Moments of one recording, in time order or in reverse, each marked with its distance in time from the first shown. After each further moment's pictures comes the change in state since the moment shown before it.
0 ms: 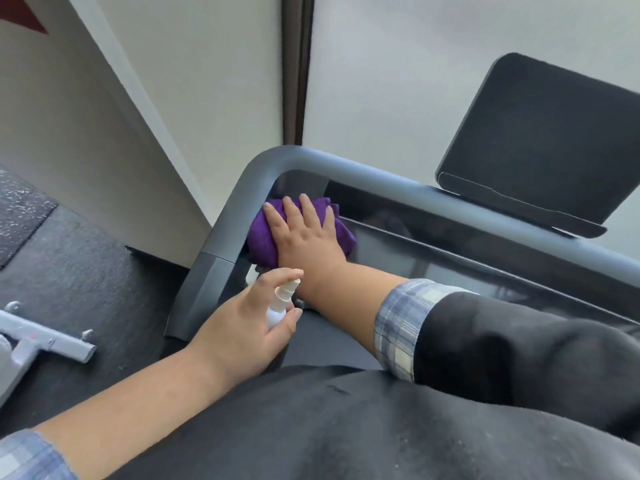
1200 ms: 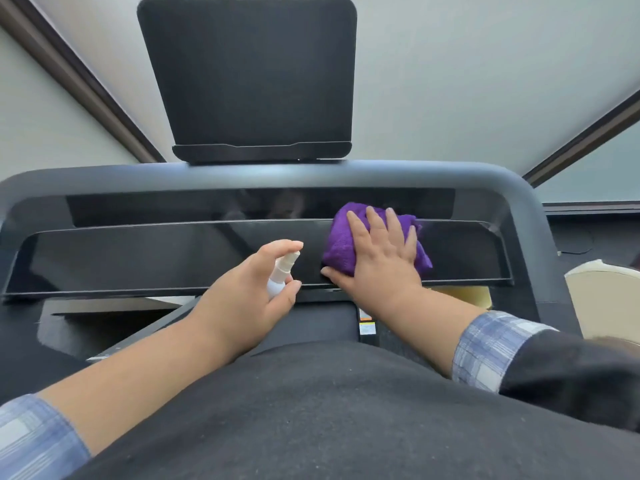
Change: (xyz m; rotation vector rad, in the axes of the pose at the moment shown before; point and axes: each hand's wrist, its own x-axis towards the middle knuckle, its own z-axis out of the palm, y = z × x) left_hand 0.074 0.204 0.229 0.139 -0.281 0.189; right_hand -0.310 0.313 0.025 0.132 0.152 0.641
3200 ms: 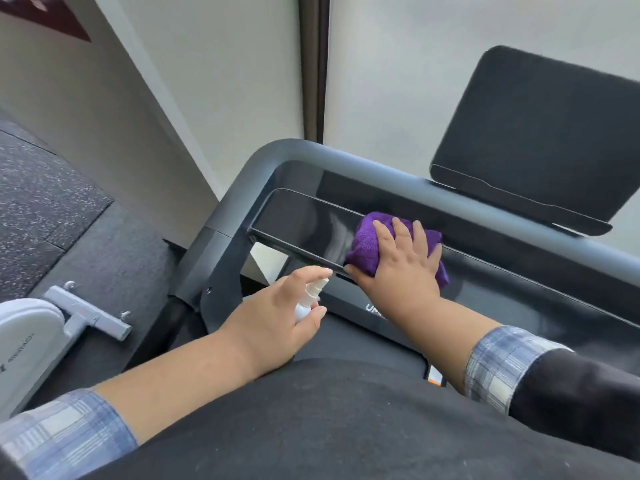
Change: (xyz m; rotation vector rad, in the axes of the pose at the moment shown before) left_hand -0.162 -0.148 -0.121 -0.052 0.222 -0.268; right_hand 0.035 -0.272 0.041 -0.049 -0.016 -0.277
